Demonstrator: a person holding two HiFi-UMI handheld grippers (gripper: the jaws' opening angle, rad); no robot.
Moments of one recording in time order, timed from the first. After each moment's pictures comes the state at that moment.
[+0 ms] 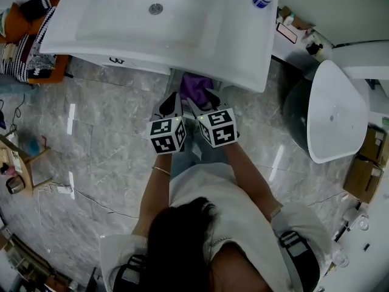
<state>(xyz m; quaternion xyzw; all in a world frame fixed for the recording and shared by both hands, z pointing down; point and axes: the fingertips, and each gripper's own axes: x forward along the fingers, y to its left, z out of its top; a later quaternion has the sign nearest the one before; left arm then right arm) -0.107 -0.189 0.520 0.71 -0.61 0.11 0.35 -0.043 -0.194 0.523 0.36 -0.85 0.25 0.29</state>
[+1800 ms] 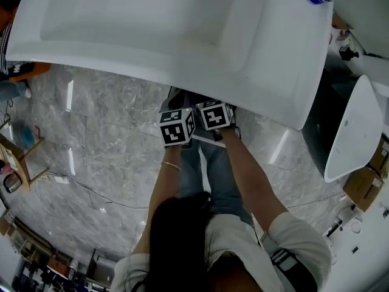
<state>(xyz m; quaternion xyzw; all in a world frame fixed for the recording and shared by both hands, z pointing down) -0.111 -0.246 0.747 0.64 -0.58 0.19 0.47 -0.045 -0.241 0.812 0.33 -0.76 0.33 0.46</state>
